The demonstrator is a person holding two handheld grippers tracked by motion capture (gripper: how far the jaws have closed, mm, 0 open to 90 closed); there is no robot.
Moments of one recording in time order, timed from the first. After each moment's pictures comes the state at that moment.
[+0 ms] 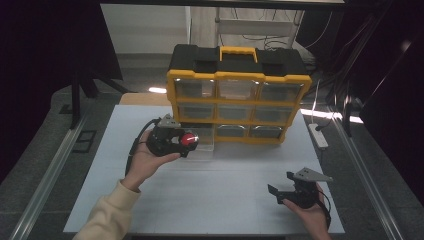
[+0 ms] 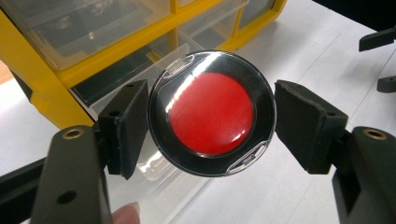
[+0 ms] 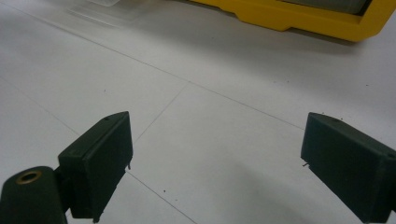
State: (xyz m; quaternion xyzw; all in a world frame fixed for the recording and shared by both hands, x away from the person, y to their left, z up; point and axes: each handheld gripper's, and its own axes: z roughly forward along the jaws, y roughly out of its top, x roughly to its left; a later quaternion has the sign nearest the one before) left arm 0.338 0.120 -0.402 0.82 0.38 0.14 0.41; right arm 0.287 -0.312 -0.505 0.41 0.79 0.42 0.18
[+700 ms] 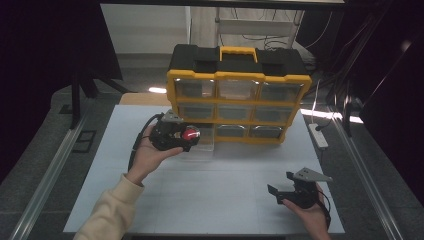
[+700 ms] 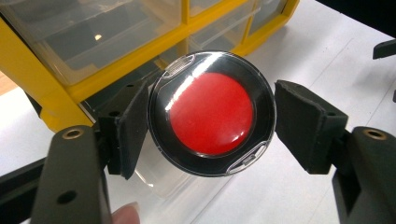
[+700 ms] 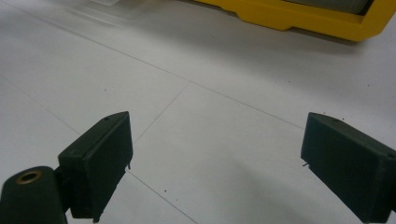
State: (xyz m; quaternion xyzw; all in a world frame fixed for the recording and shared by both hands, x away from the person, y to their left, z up) left arm 0.353 0.115 -0.400 0.82 0.38 0.14 0.40; right arm 0.287 -0.311 -0.505 0.41 0.79 0.42 0.18
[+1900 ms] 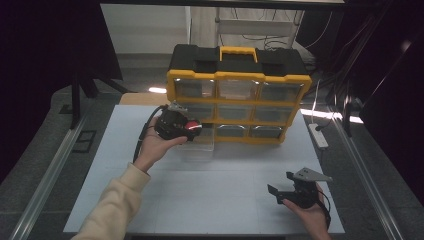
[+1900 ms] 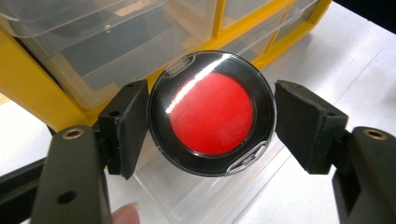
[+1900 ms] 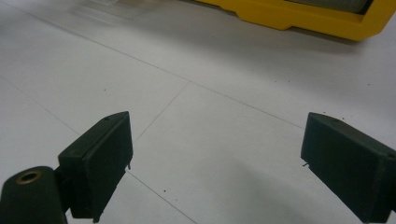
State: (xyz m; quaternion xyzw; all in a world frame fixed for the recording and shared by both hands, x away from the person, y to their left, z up) left arm 0.387 0.110 -0.403 0.82 0.40 0.14 0.39; right arm 0.287 -0.311 -0.505 0.41 0.79 0.42 0.18
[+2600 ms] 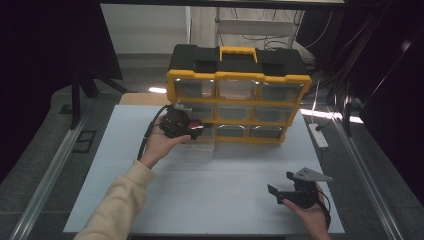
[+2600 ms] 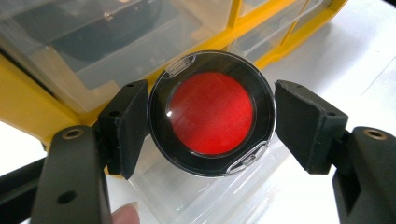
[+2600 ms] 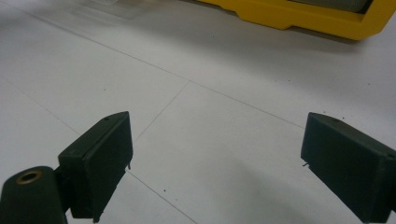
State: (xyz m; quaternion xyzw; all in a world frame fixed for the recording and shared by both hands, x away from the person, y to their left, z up) left arm 0.404 0.100 -0.418 0.82 0.41 0.14 0.36; right arm 0.288 -0.312 -0.505 0.41 0.79 0.42 0.18
